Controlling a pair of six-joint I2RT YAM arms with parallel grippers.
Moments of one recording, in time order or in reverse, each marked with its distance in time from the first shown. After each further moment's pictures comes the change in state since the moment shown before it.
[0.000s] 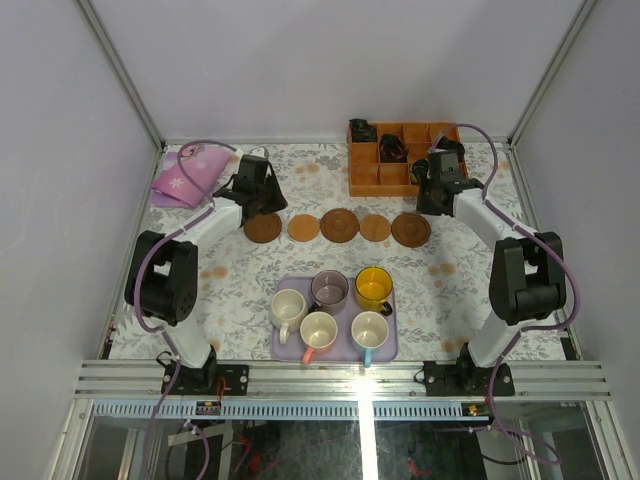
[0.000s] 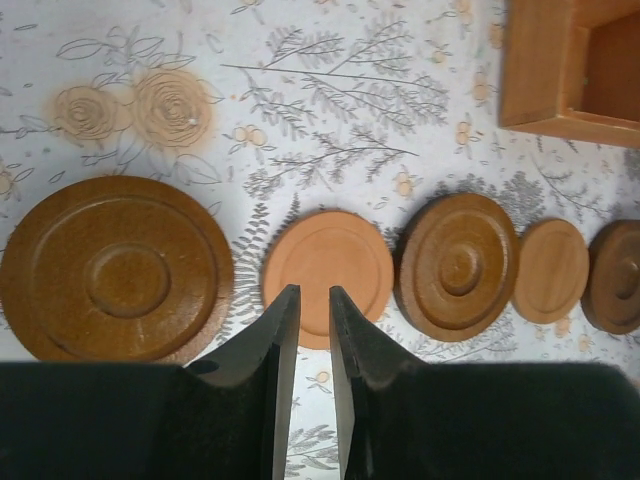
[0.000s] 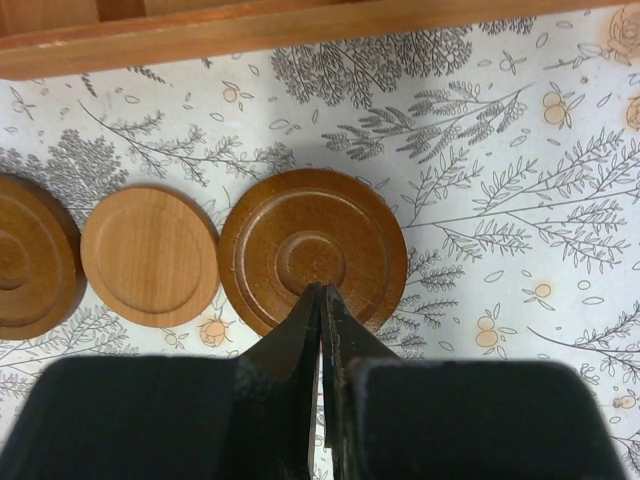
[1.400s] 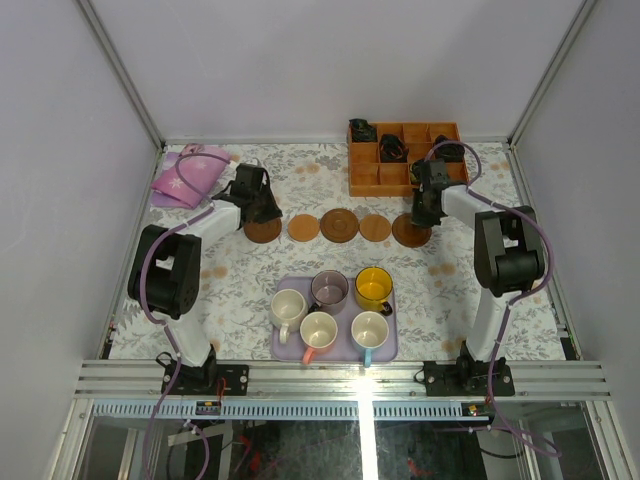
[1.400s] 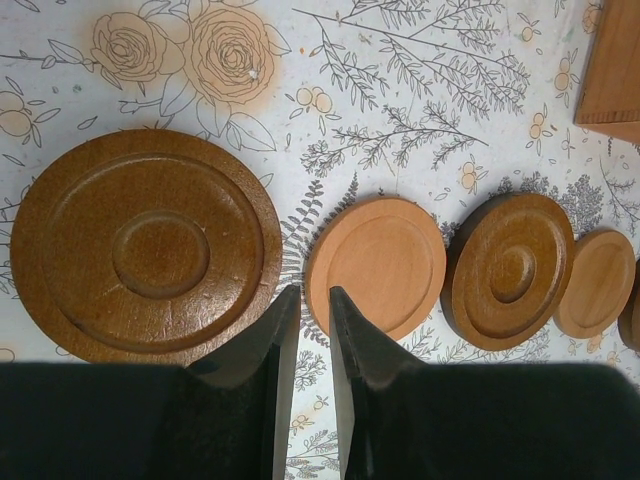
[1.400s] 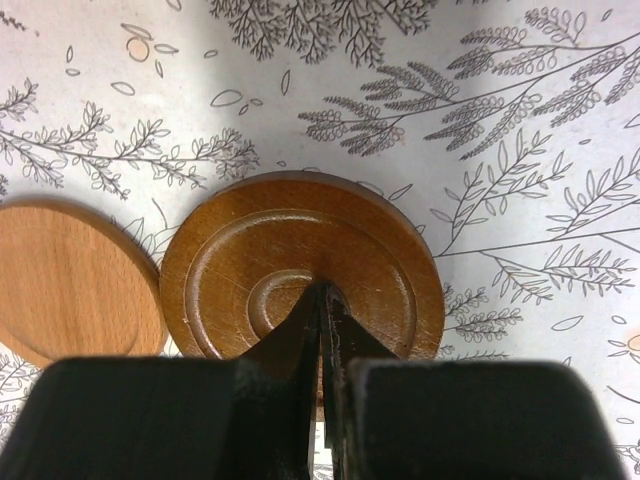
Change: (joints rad) left arm 0.052 0.048 -0.058 -0.008 0.007 -0.069; right arm -0.022 0.232 0.042 -0.015 -0.059 0.030
